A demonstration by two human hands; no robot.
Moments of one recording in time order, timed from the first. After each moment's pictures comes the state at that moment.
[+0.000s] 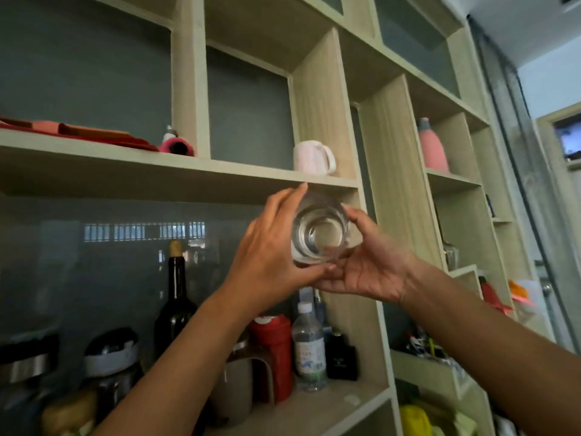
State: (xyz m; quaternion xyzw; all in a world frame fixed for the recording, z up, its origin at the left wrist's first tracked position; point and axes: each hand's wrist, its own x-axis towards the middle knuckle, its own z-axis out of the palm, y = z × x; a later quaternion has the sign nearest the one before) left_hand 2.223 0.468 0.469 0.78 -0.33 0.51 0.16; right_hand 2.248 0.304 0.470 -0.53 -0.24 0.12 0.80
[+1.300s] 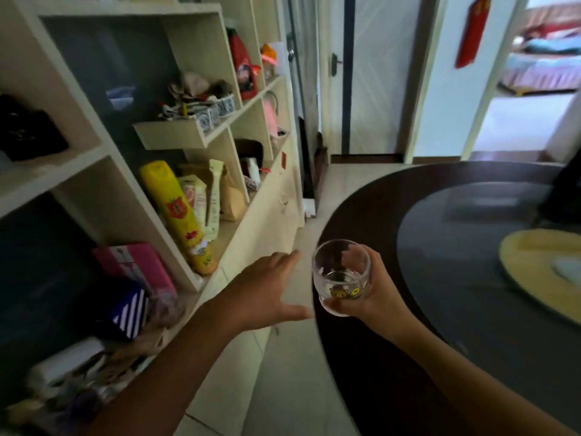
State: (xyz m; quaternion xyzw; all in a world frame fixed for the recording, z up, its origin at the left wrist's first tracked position) left_hand 2.174 0.242 0.113 0.86 -0.49 -0.16 0.07; right_hand 2.054 0.087 0.030 -0.75 0.16 -0.22 0.60
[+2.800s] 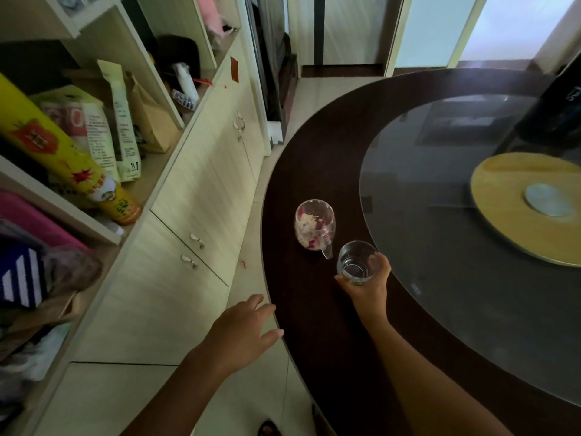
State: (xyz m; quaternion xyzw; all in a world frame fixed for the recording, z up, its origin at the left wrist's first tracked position) left_hand 2.129 0.203 -0.063 0.85 -0.44 -0.28 0.01; right_hand 2.017 0.002 -0.206 -0.66 0.47 -0.26 0.52
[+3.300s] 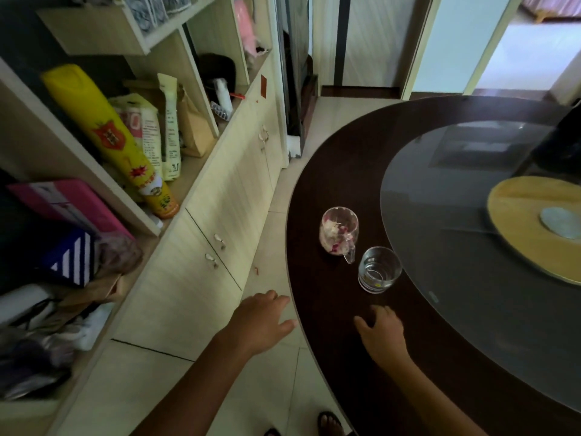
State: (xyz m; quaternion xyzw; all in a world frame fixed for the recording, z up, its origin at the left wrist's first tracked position) left_hand 2.139 0.230 -0.052 0.86 -0.43 -0.25 0.01; right_hand 1.986 0.069 -0.148 -0.77 0.49 0.08 0.41
